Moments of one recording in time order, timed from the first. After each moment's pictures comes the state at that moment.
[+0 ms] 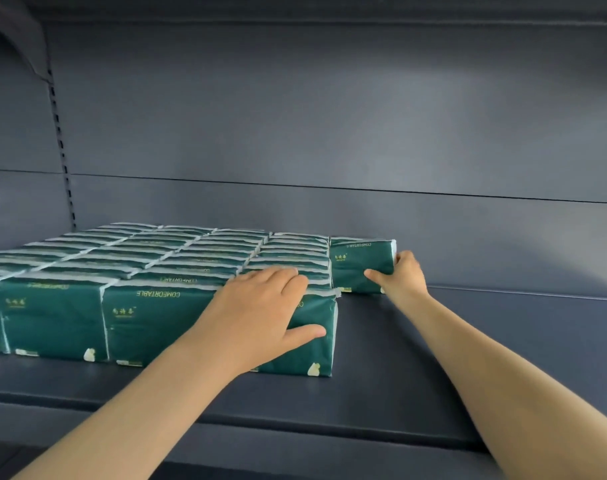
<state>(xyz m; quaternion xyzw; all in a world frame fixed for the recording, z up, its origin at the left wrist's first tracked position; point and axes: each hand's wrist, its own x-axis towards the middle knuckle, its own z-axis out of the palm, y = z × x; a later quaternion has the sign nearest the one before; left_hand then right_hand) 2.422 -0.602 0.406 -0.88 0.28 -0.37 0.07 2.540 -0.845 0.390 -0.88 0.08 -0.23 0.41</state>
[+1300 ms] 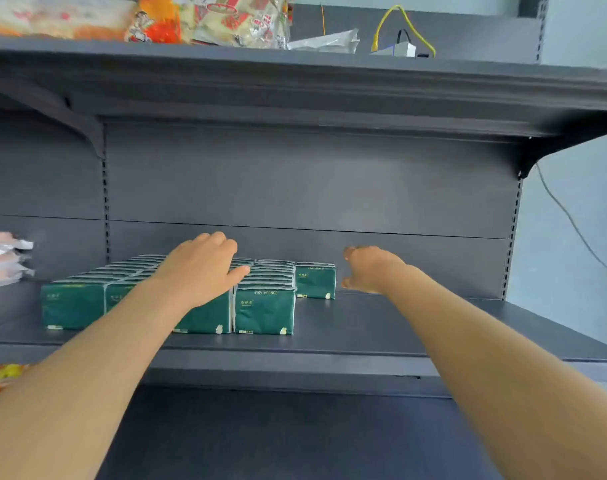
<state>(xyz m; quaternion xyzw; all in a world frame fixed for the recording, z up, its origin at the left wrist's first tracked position) 2.251 -0.560 0.509 -0.94 0.14 -0.31 0.07 2.273 -0.818 0.519 -0.99 -0.02 -0.14 -0.05</state>
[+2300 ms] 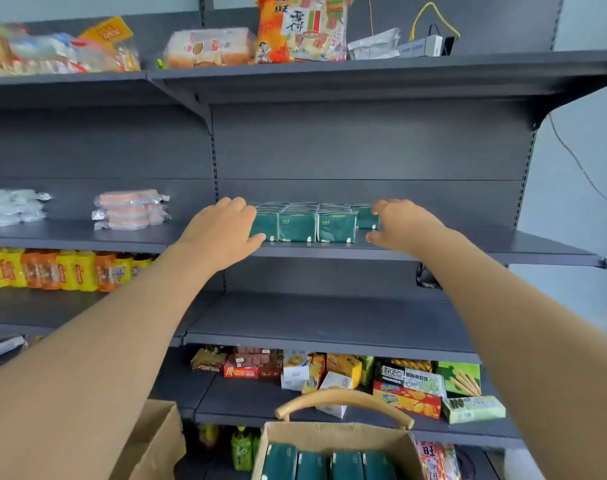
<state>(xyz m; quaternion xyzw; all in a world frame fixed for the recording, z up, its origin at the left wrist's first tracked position) 1.958 -0.422 0.485 -0.93 0.12 -0.33 0.10 1.968 -0.692 0.498 -0.98 -0.06 -0.20 0.01</state>
